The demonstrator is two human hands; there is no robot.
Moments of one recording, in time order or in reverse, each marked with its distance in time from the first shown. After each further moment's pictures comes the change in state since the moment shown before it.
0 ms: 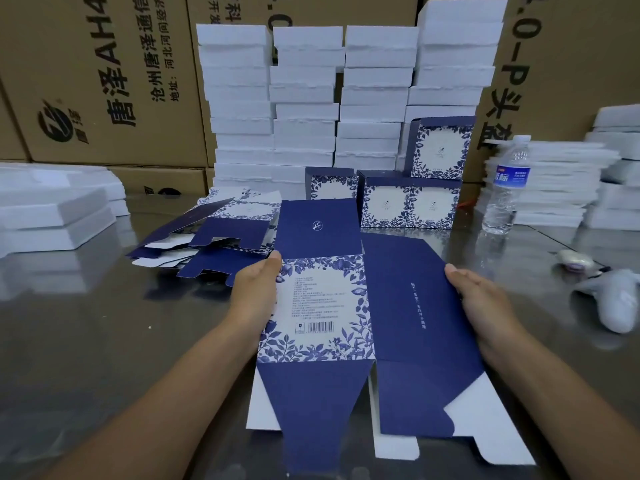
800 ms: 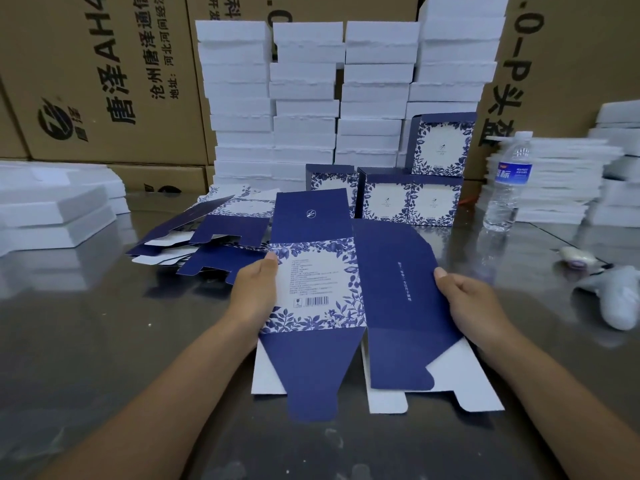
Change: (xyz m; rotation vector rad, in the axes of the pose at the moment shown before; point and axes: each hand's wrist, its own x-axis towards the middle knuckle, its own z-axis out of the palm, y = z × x) left_hand 0.000 -0.006 -0.002 0.098 -0.042 0.047; right_hand -0.003 0.003 0.006 -0.321 -0.010 -0.109
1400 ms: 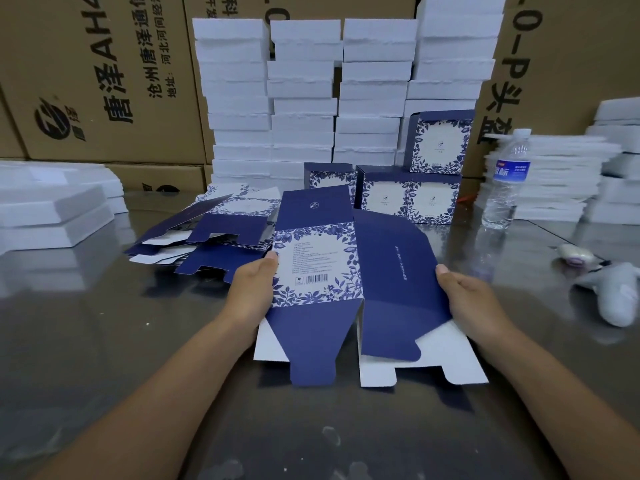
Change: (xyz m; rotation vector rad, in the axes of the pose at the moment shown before) left_hand 0.006 -0.001 -0.001 -0.010 -0.004 -0.038; right_hand -0.001 -0.001 -0.002 -0.002 0.001 0.003
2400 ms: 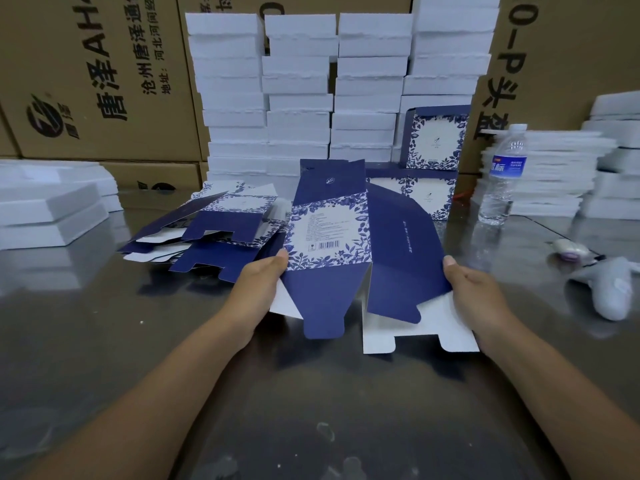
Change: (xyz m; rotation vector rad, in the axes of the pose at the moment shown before) left_hand -0.002 -0.004 0.004 -0.093 -0.162 0.059; right_hand 0.005 0.000 -0.007 0.083 0.074 0.056
